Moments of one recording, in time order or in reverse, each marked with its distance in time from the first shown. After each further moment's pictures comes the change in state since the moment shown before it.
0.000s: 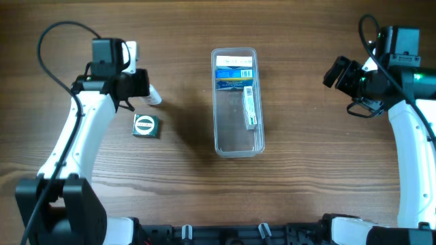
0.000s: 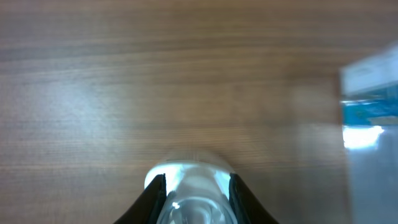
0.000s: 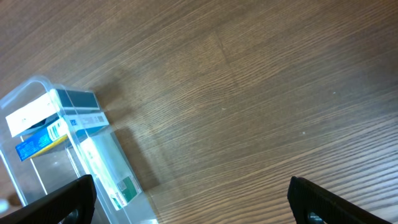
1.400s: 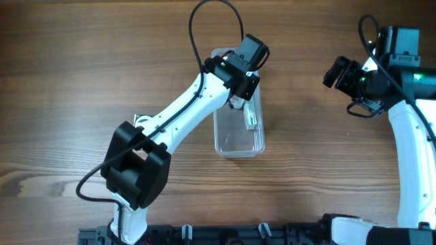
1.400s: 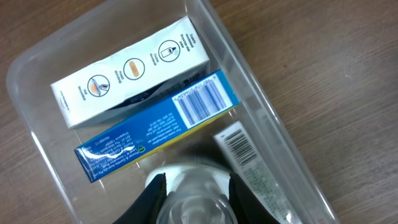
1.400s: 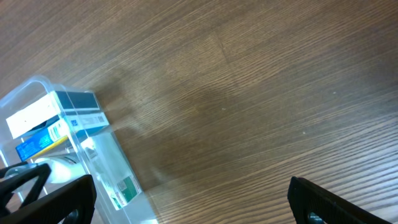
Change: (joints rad) left arm -0.641 0.422 0.468 -0.111 -0.212 -0.092; right arm 0.000 0.000 0.000 0.000 0.000 0.000
